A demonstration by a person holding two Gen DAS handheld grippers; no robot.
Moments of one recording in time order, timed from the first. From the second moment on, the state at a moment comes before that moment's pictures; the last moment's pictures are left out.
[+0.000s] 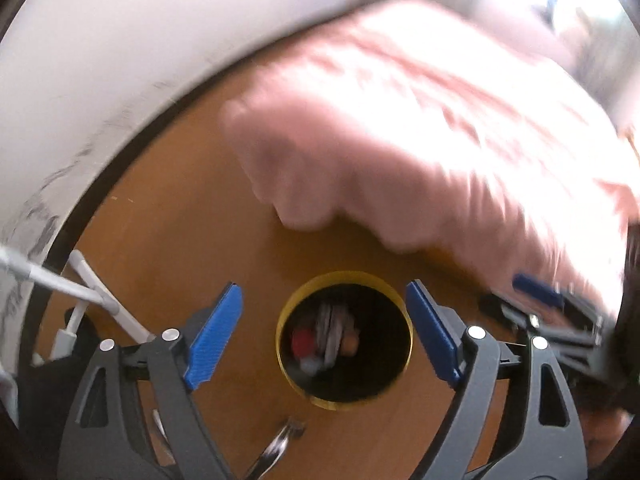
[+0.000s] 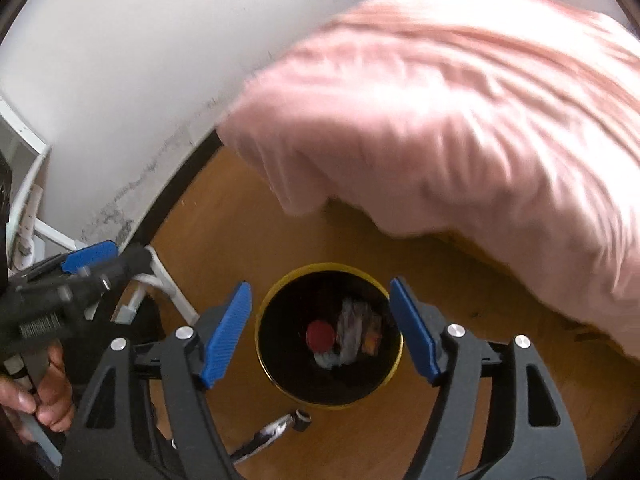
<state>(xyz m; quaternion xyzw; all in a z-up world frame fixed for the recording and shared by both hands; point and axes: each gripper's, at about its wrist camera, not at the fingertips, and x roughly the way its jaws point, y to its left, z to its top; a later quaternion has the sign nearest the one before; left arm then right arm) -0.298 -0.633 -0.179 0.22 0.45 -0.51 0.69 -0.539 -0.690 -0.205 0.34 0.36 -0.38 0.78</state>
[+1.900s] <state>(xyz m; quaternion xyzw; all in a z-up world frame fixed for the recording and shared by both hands) 0.017 -0.006 -0.032 0.06 0.40 -0.14 0.90 0.003 -0.177 0.005 0.03 0.39 0.17 0.91</state>
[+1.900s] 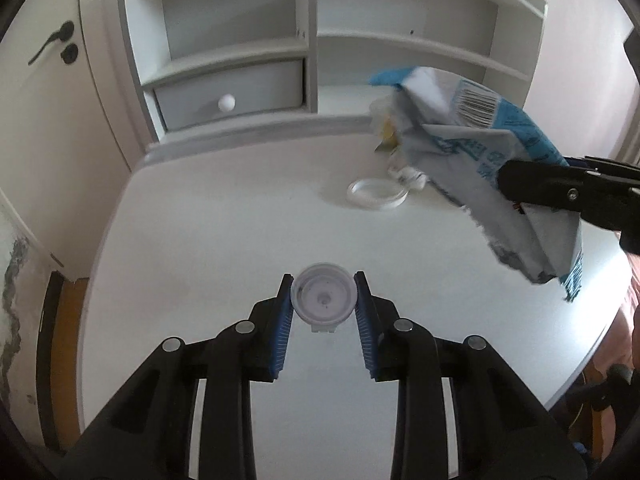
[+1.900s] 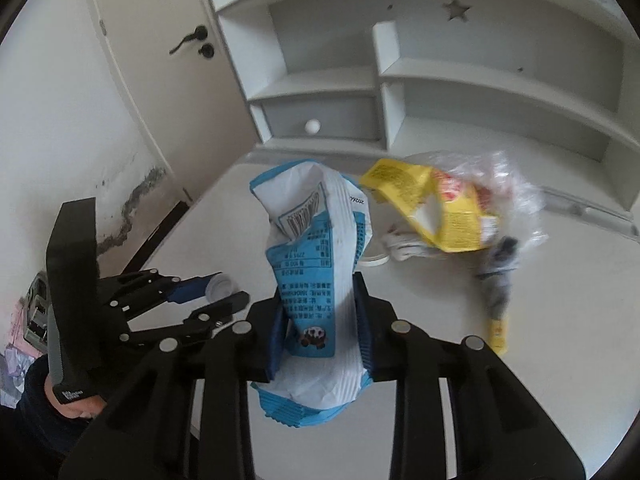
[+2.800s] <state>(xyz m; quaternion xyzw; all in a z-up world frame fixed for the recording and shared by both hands) -0.242 -0.542 -0.066 0.19 0.40 -0.55 0.71 -0.439 -0.650 -0.077 0.29 0.31 -0.32 0.85</state>
